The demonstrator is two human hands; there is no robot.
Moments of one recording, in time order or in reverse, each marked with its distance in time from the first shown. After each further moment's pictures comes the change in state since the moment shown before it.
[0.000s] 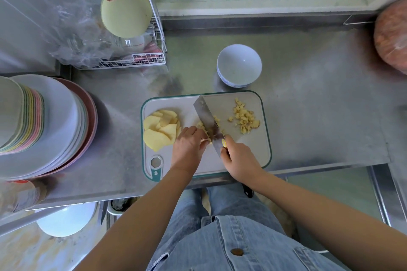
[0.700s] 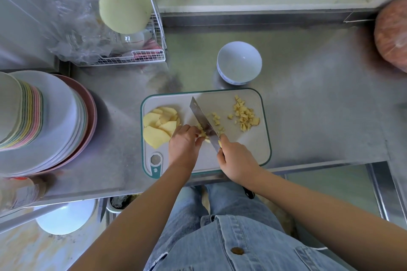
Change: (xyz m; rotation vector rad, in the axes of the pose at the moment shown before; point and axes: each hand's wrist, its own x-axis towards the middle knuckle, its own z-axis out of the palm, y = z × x) left_hand -0.003 -0.009 0.005 -0.014 -0.003 -0.172; right_hand -0.002 -0.010 0.001 -0.145 -0.076 -0.027
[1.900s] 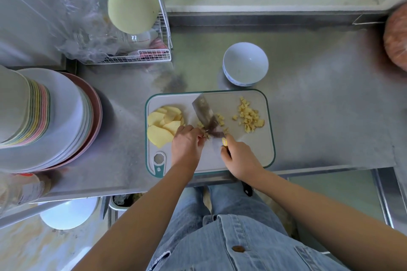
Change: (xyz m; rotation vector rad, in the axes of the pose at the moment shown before) left_hand 0.000 0.002 -0.007 0.010 -0.013 -0.034; right_hand 0.008 0.008 0.005 0.167 0.044 -0.005
